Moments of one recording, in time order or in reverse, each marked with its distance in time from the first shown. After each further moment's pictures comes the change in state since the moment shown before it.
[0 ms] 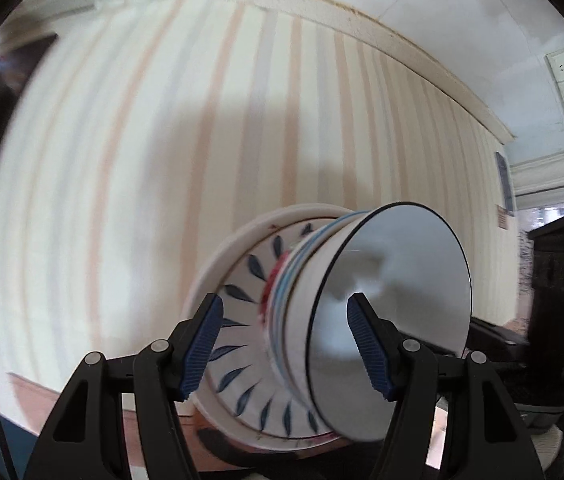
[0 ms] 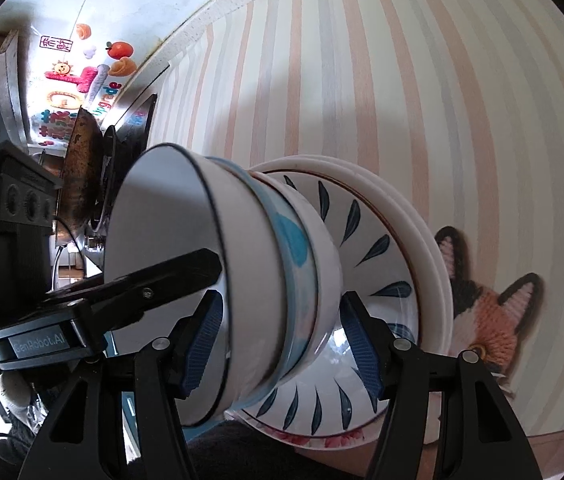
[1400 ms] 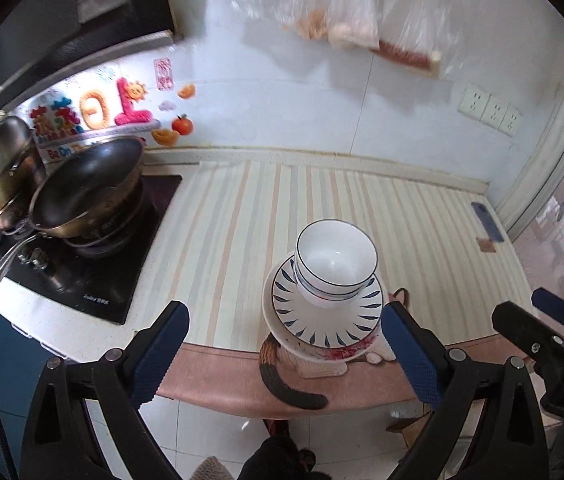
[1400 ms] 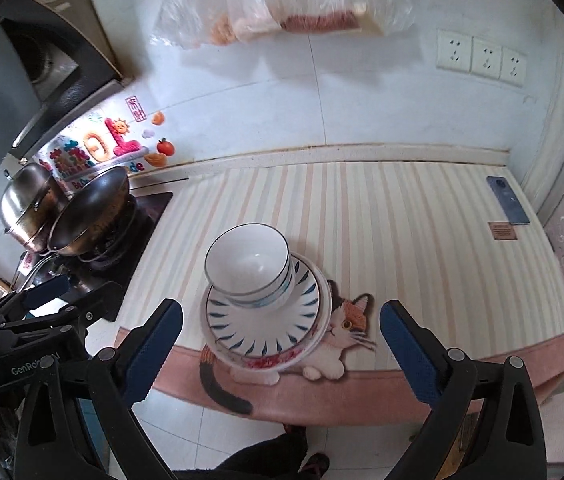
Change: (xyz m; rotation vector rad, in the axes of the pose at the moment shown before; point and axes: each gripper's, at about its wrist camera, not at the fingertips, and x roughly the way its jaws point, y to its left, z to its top) left arm -0.194 -0.061 -0.202 0.097 -0.574 0.255; right arm -0.222 0.124 -0.207 -0.214 -0.593 -0.362
